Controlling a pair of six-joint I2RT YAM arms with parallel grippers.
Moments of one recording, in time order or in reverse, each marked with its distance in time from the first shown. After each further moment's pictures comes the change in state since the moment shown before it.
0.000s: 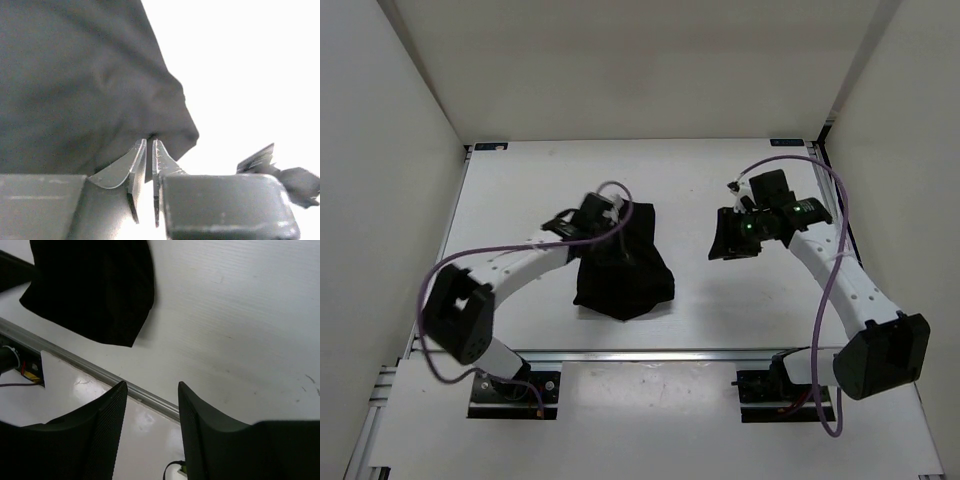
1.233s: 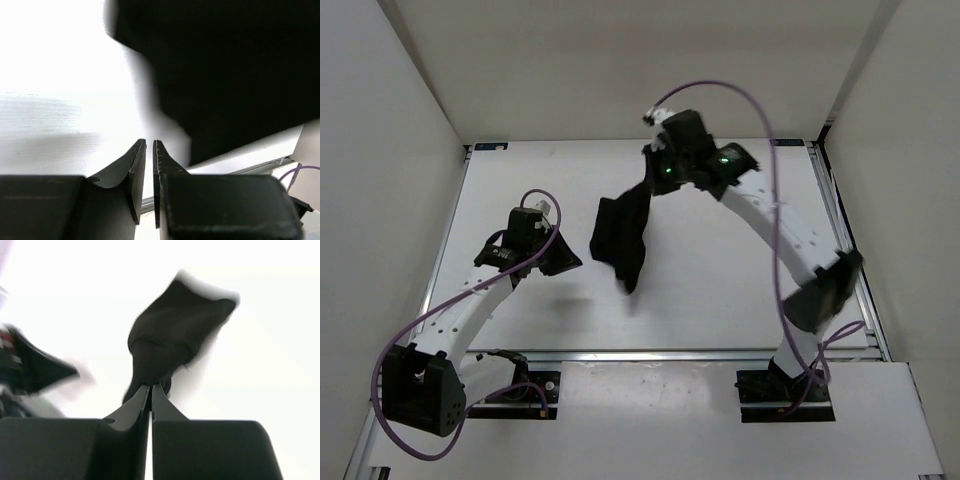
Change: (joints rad) left arm 0.370 -0.463 -0.256 -0.083 0.019 -0.014; right arm 0.370 0.530 0.712 0.084 0.248 -0.005
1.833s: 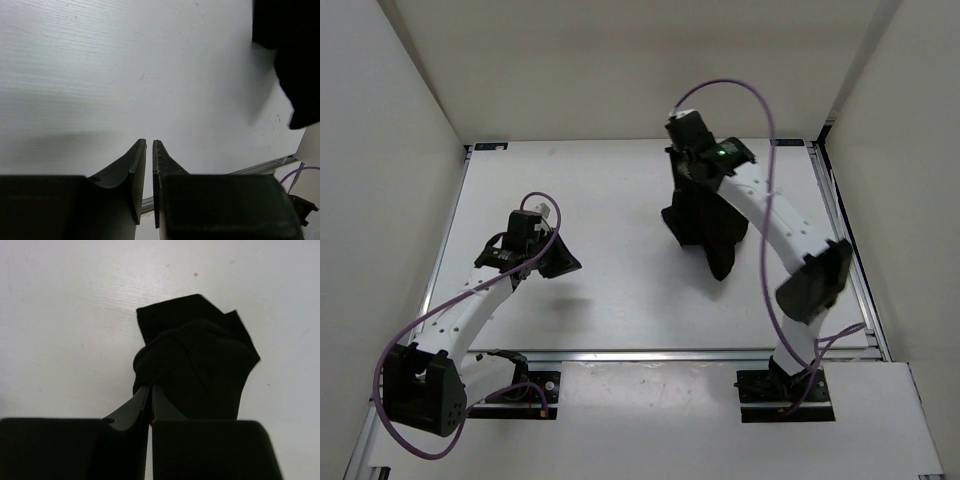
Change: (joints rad) left arm 0.006 0.000 -0.026 0.008 0.006 0.007; right arm -0.063 -0.102 -0.009 -0.098 0.450 0.024
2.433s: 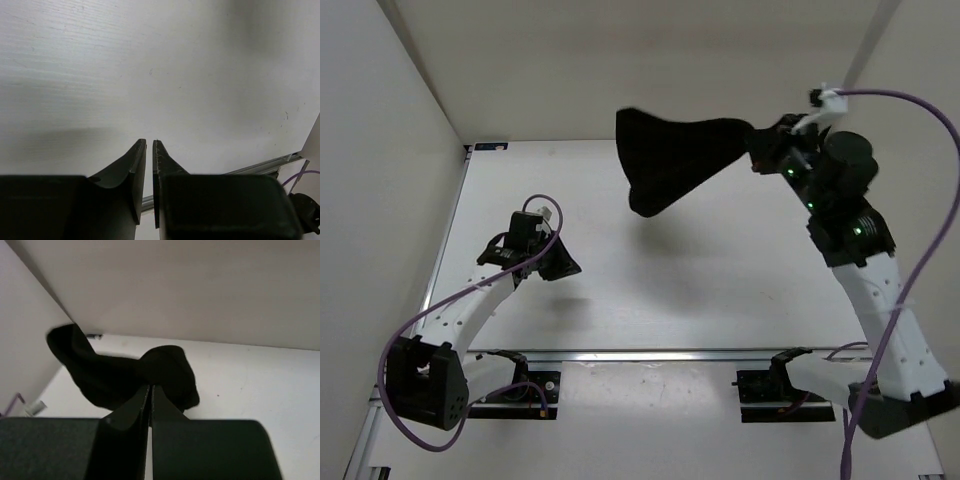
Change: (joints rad) left arm 0.013 0.027 -0.010 -0.008 0.018 0.016; right arm -0.195 -0.544 -0.396 0.600 -0.332 0.001
